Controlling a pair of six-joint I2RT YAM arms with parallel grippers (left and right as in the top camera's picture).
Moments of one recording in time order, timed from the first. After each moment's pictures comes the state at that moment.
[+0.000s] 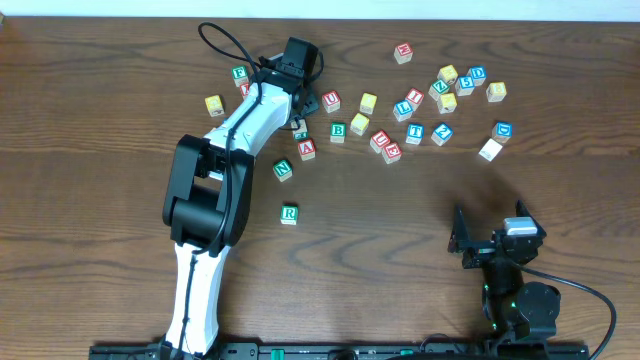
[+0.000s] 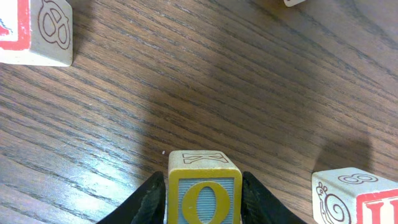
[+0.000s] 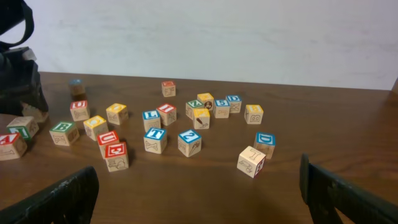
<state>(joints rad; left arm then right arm) -0.35 2.31 1.79 -0.62 -0.14 -0.72 0.03 0.01 0.01 -0.07 -0.03 -0.01</state>
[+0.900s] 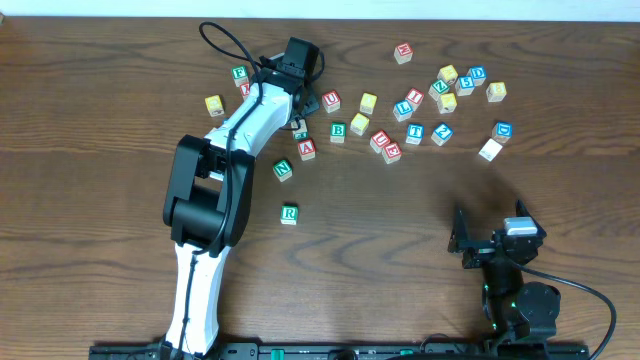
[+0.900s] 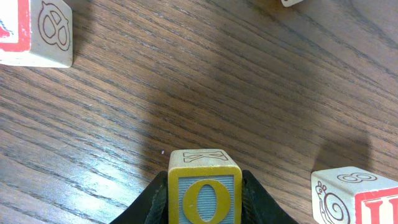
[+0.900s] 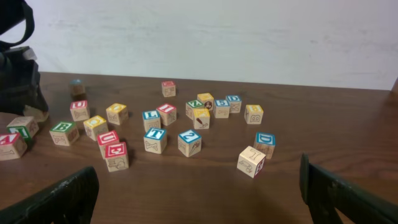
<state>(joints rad) -0.35 2.31 1.79 -0.62 -0.15 -0.72 0.03 0.01 0.01 -0.07 -0.03 -0.01</state>
